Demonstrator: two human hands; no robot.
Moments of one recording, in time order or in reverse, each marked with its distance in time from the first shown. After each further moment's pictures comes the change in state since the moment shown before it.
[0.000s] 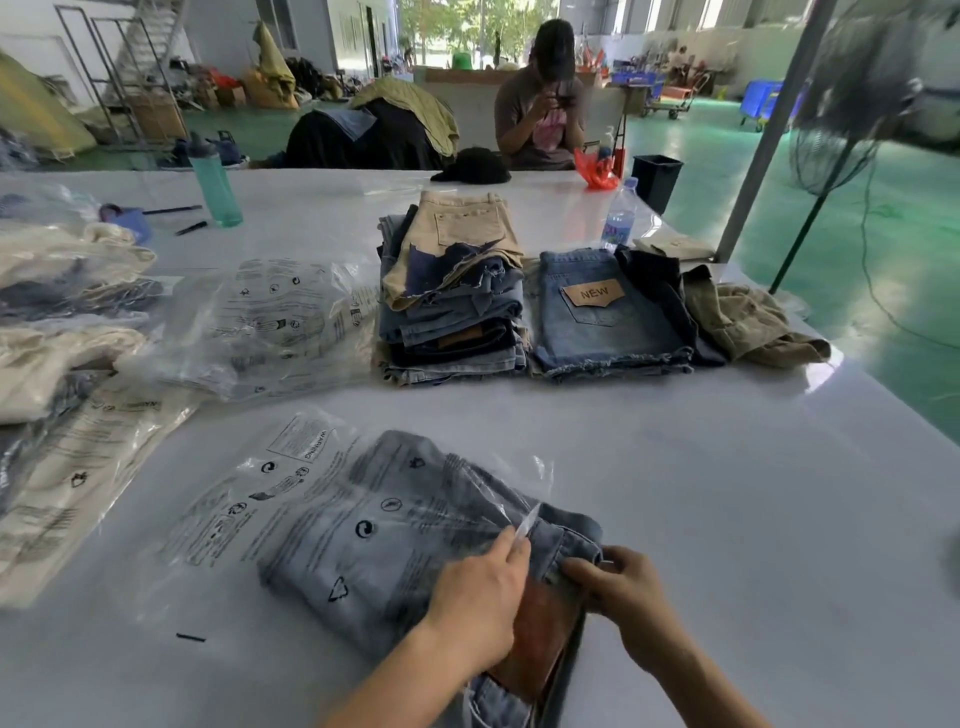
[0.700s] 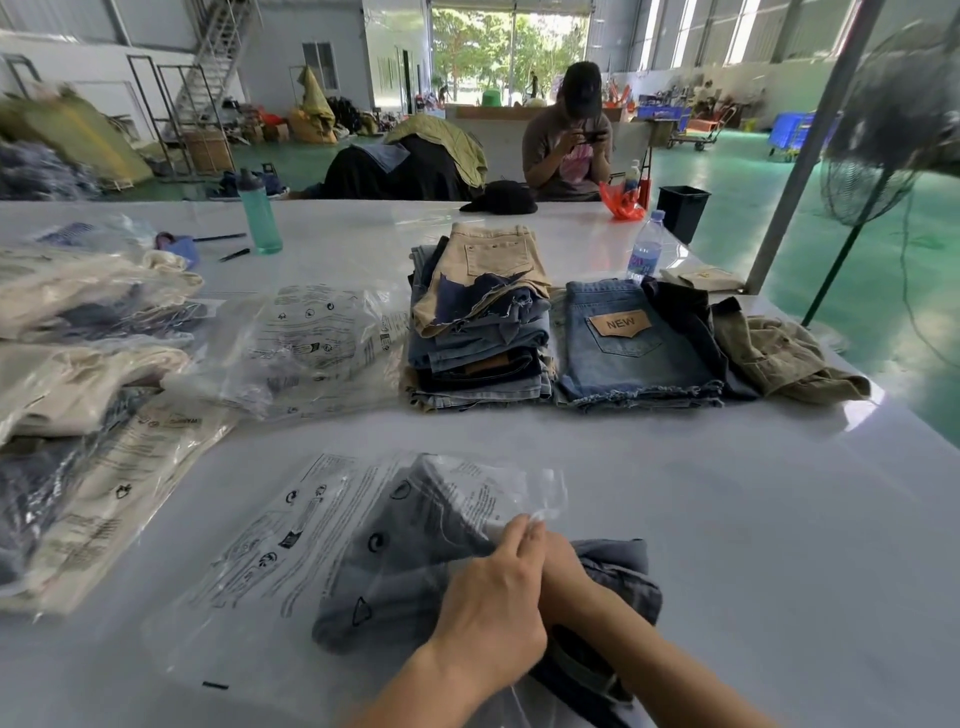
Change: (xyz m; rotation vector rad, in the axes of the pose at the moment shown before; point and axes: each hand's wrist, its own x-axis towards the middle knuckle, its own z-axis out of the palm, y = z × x) left_hand -0.012 -0.005 -0.025 -0.219 0.254 -0.031; right_hand -0.006 -0.070 0.089 -1.457 -0.447 -0.635
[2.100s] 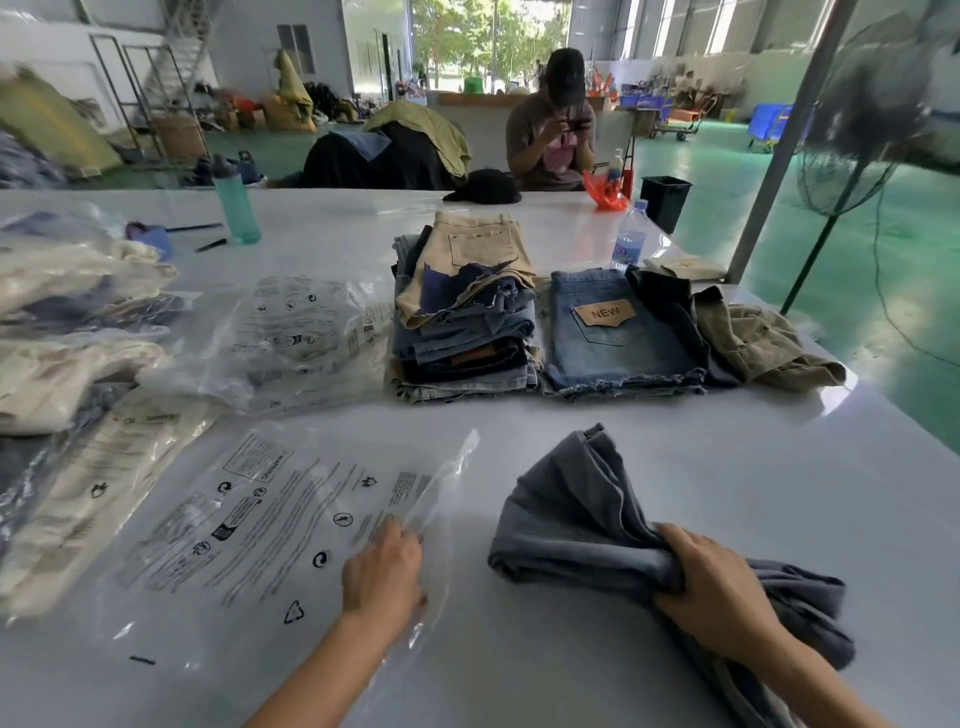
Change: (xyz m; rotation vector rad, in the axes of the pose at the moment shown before) left_hand 0.017 -0.093 0.031 0.353 -0.019 -0.351; right_hand -0.101 0.111 0.004 -0.033 0.305 0.357
